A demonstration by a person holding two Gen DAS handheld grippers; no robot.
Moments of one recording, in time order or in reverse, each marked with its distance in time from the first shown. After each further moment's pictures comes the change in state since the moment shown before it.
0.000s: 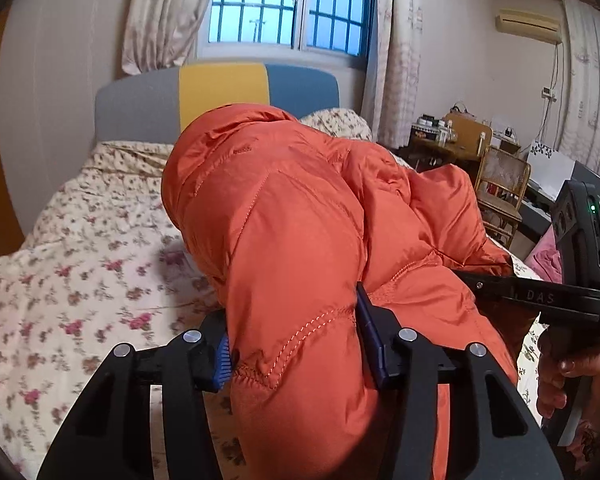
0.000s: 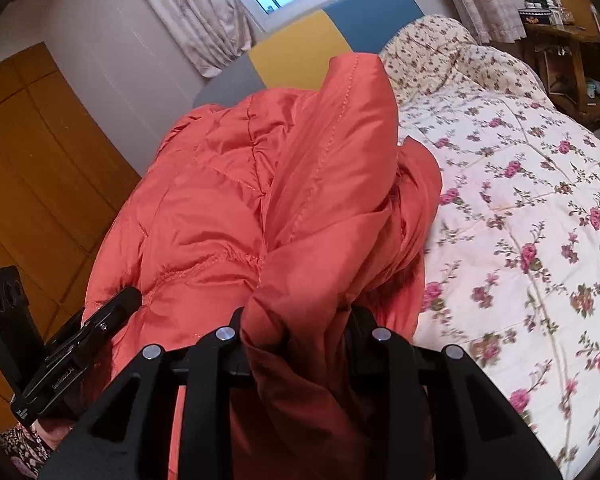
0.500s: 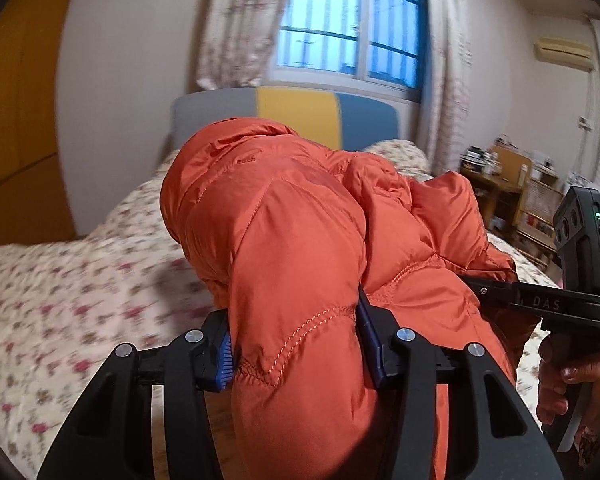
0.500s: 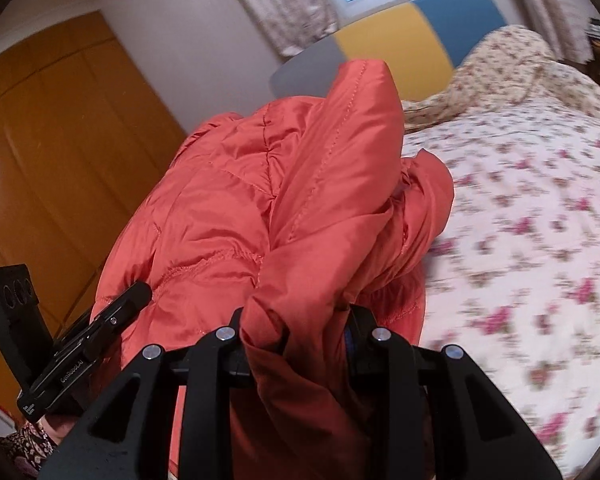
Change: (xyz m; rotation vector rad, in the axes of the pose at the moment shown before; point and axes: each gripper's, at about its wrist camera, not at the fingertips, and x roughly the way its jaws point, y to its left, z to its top) left arm -0.098 0.110 -0.026 -0.091 -0.075 0.172; right arm 0.073 0.150 -0.032 -0.144 0.066 0.169
